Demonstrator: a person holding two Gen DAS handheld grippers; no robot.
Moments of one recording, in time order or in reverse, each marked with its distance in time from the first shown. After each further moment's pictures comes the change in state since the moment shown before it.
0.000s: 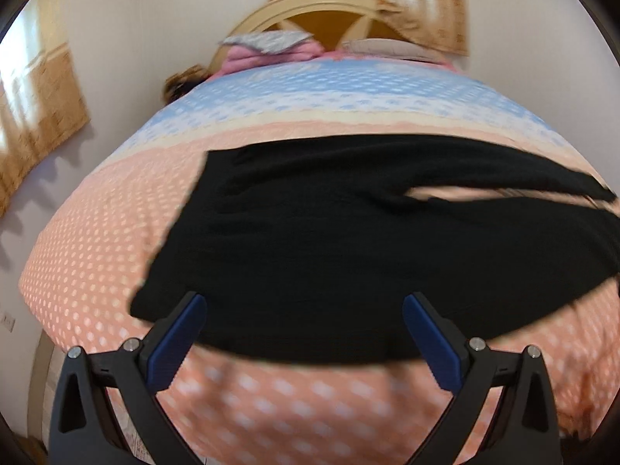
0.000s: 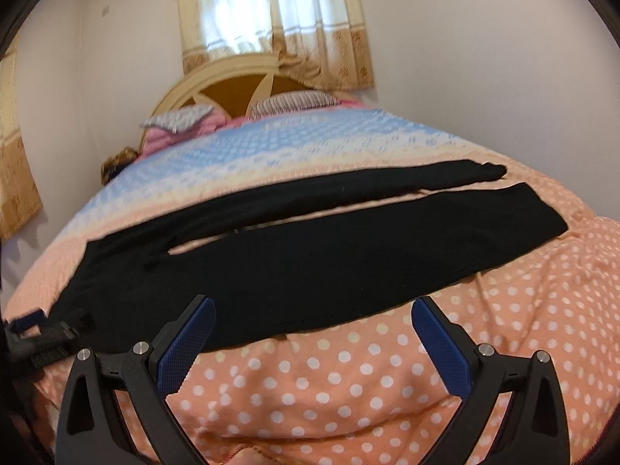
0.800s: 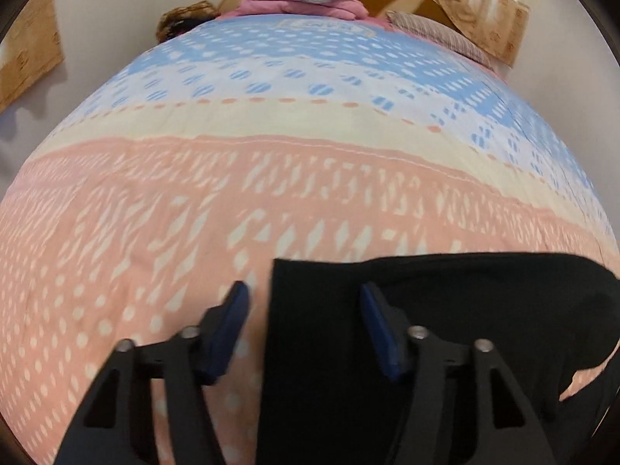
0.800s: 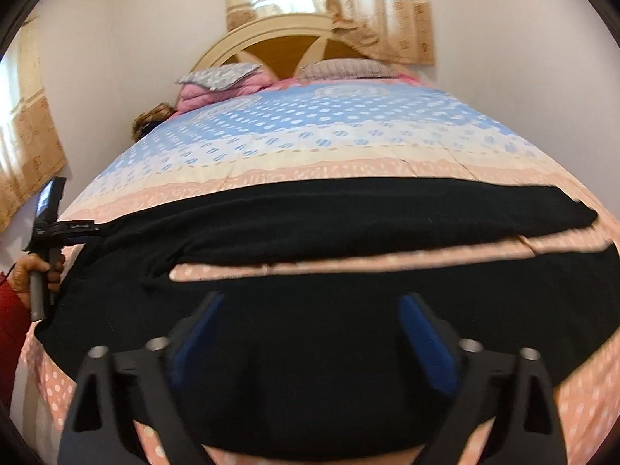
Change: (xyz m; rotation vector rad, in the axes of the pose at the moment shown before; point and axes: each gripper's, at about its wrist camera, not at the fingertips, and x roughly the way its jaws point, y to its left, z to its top) left arm 0.195 0.108 0.131 -0.114 0.187 -0.131; right arm 0.113 0.030 0.076 -0.141 0.153 0.172
